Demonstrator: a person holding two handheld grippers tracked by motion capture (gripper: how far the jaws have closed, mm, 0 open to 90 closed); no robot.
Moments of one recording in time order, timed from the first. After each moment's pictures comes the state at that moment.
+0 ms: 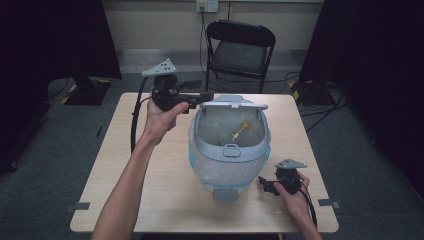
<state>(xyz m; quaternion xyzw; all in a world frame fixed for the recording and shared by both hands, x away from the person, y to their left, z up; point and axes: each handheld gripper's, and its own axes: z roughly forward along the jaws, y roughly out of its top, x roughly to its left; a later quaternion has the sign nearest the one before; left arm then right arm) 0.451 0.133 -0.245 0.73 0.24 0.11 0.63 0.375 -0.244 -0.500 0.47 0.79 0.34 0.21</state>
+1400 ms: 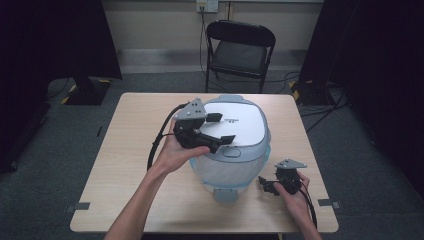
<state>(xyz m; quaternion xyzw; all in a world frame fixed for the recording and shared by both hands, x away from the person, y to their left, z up) 0.398 0.082 -0.285 0.80 0.16 0.12 0.57 0.375 -0.244 -0.500 0.47 0.79 0.34 0.21</state>
